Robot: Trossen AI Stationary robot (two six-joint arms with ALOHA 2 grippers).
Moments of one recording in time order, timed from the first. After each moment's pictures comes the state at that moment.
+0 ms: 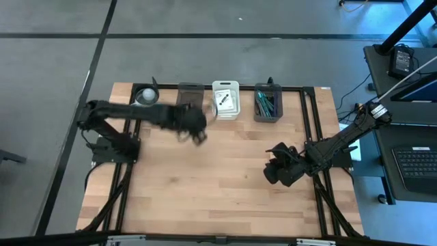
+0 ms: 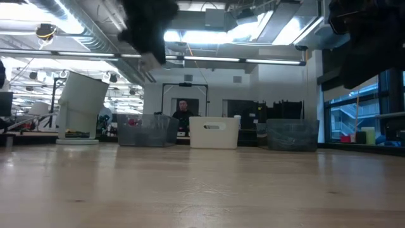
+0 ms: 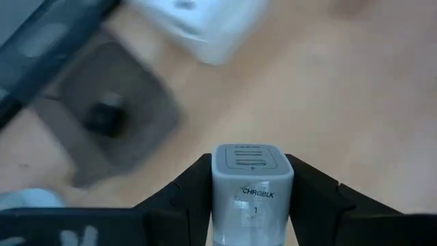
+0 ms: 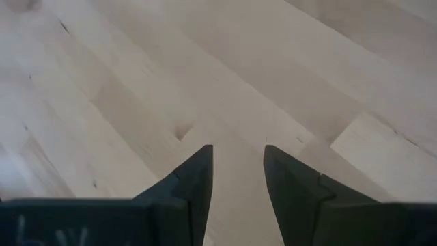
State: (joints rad) left arm -0.02 1.51 1.35 -1.01 -0.40 -0.67; right arm 0.58 1.24 0.83 -0.78 0.48 1.40
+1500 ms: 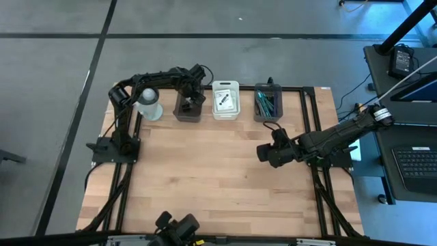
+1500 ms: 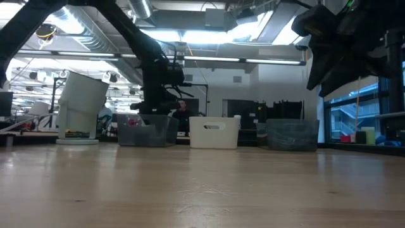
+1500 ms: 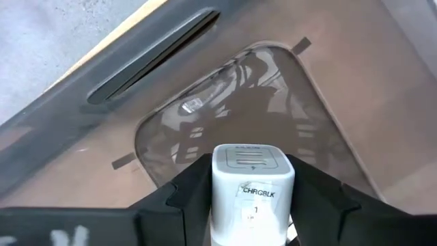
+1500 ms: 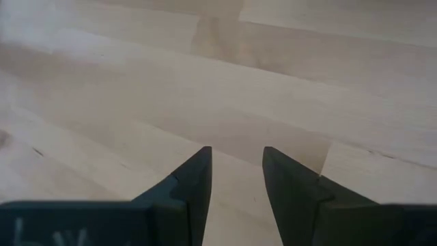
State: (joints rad) left arm 0.75 1.95 1.39 -0.76 -0.10 -0.20; right arm 0.34 1.23 0.83 -0.78 0.48 1.59
